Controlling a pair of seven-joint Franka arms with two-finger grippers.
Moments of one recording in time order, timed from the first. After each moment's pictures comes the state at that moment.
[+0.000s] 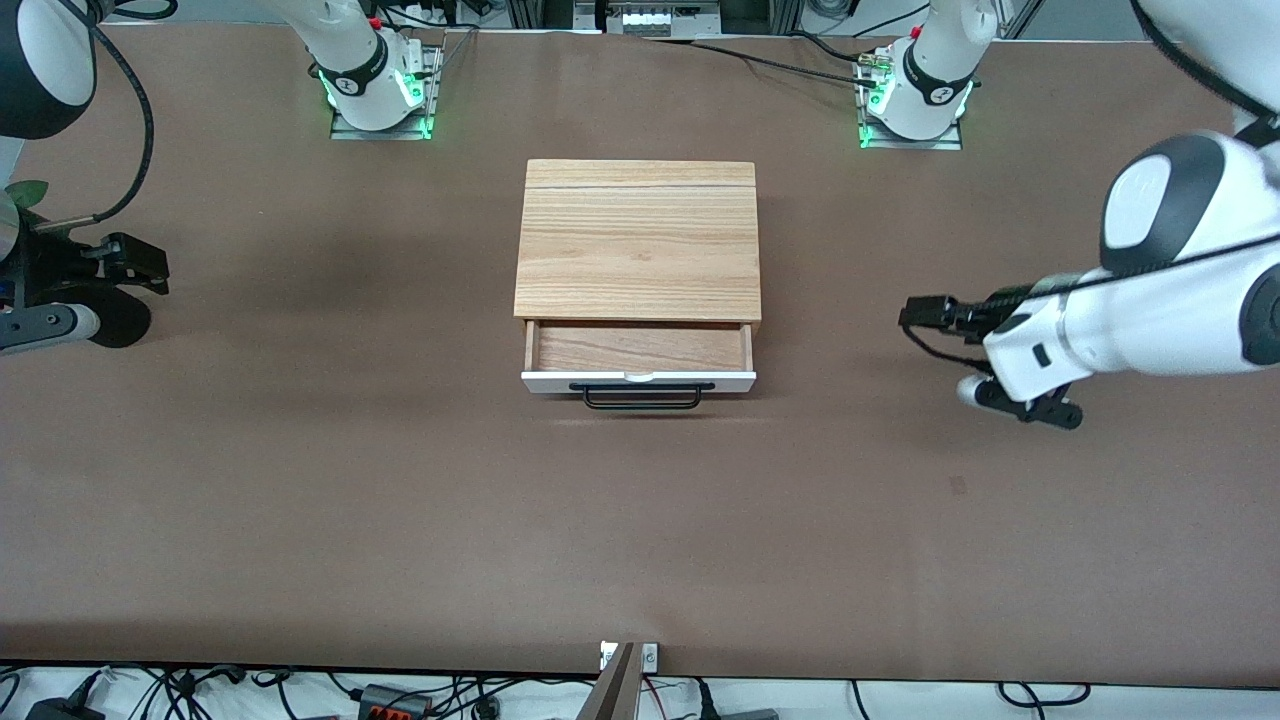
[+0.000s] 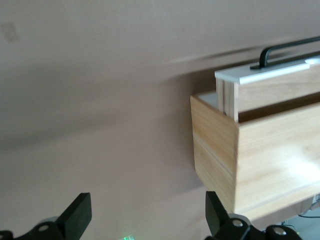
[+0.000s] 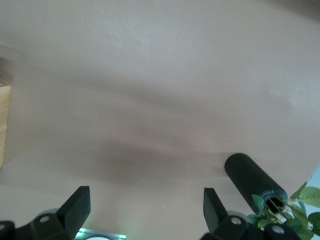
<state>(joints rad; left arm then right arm) 0.00 0.41 -0.19 -1.29 -0.22 1.39 -0.04 0.27 0.34 -0.27 -1.15 -0.06 1.34 -0.29</state>
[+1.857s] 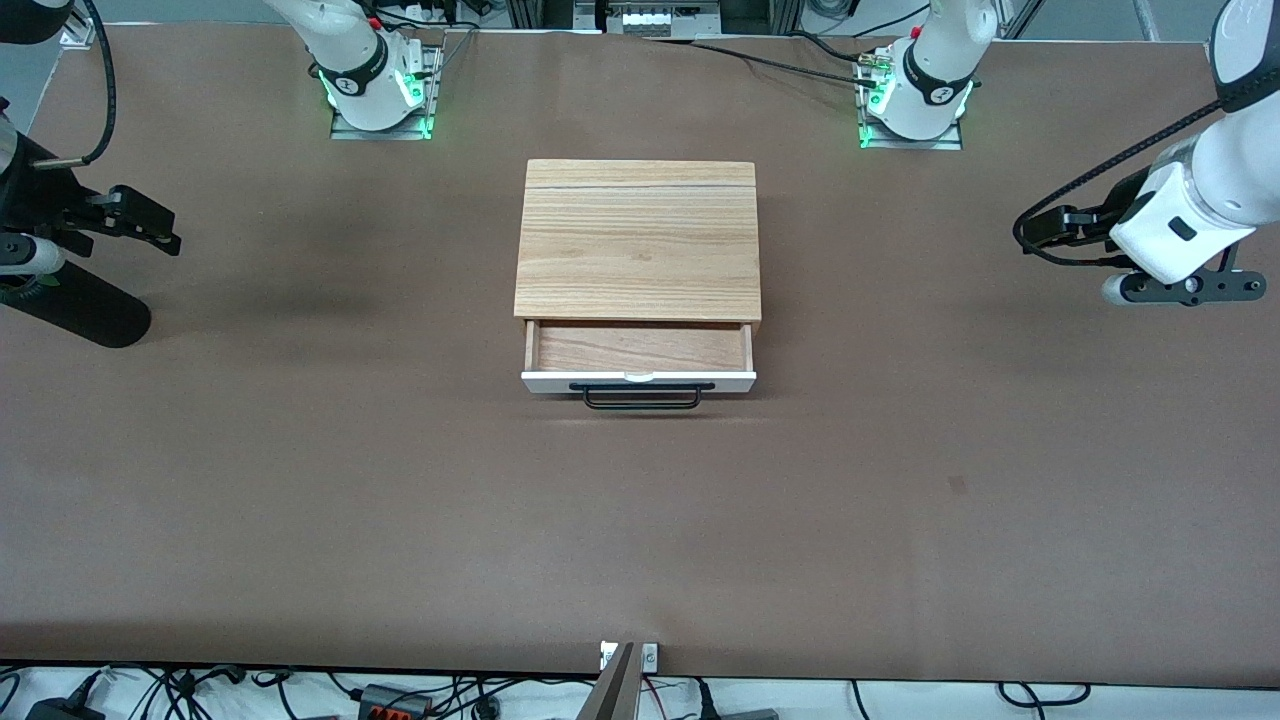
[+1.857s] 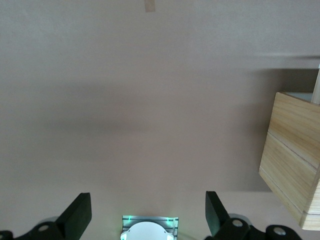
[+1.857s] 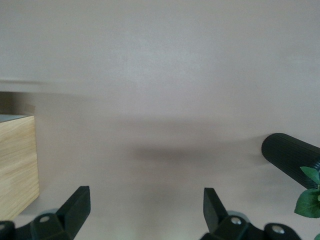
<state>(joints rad) 0.11 0.05 -0.19 -1.64 0.00 1.46 -0.11 0.00 0.00 -0.01 -1.65 -0.02 1.61 -0.05</state>
